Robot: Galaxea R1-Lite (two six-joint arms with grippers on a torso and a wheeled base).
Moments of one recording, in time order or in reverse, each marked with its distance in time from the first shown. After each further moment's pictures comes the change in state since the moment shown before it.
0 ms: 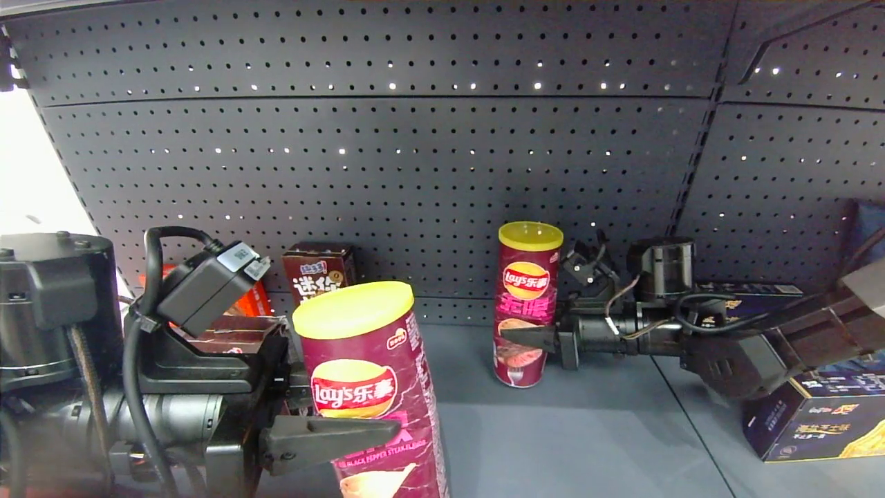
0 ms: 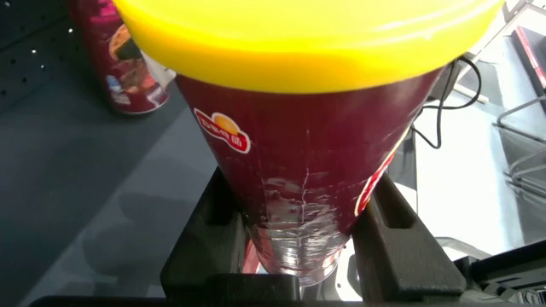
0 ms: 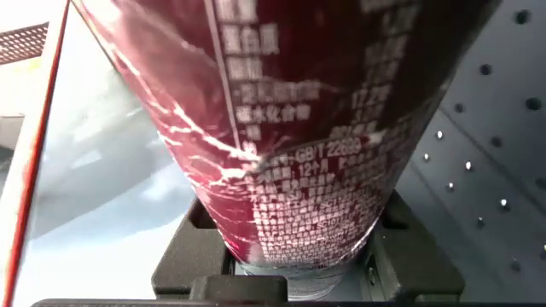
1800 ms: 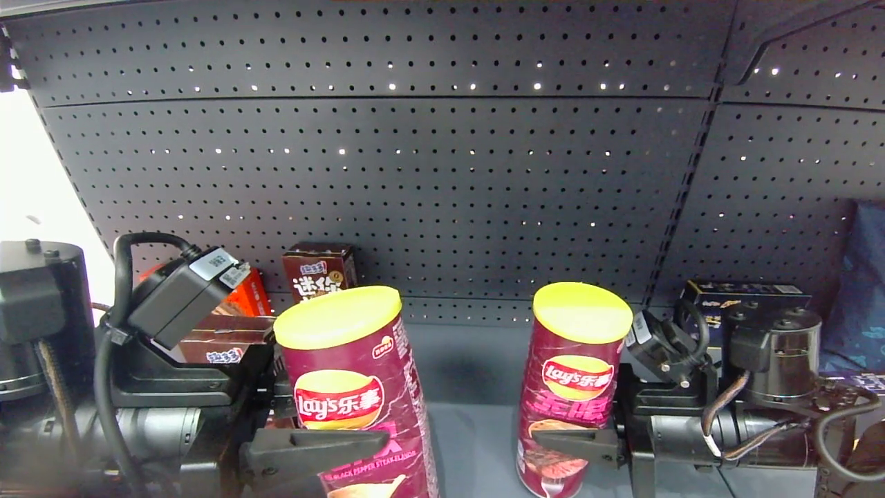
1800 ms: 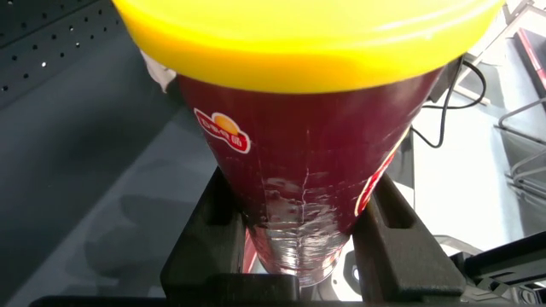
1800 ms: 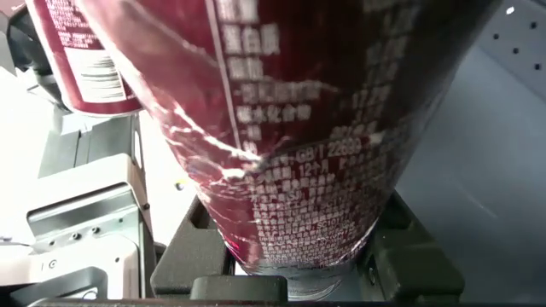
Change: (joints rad) left arm 0.004 -0.042 0.026 0.006 0.003 -0.004; right arm 0.131 -0.293 0.499 -0.217 -0.008 0.018
